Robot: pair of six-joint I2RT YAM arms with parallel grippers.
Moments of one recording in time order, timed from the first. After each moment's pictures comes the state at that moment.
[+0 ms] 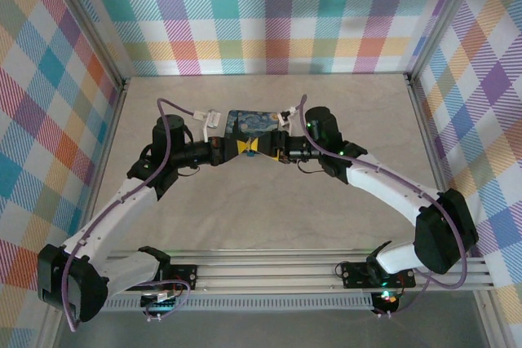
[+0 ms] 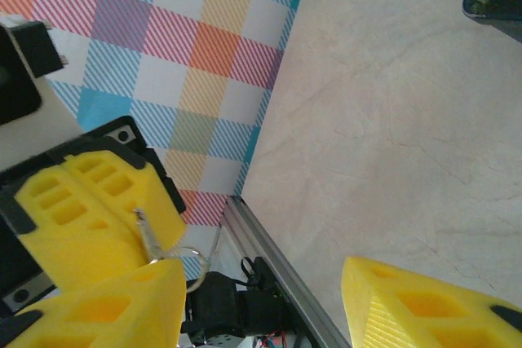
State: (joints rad) left arm -0.39 1.10 0.87 -0.12 0.77 -0.61; right arm 0.64 1.40 1.00 0.00 -0.68 0.90
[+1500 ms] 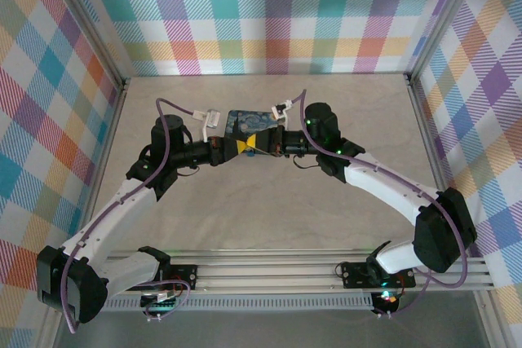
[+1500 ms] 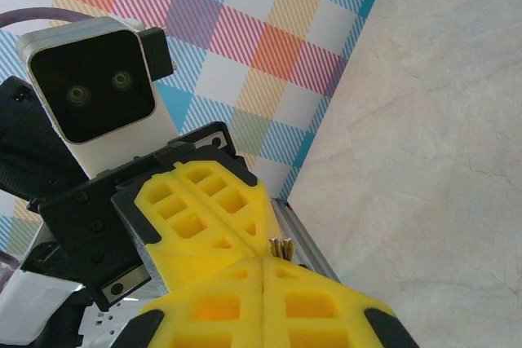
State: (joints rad) left arm -0.39 1.09 0.87 -0.11 0.78 -0.61; right arm 0.67 1.41 1.03 0.14 -0.74 0.96
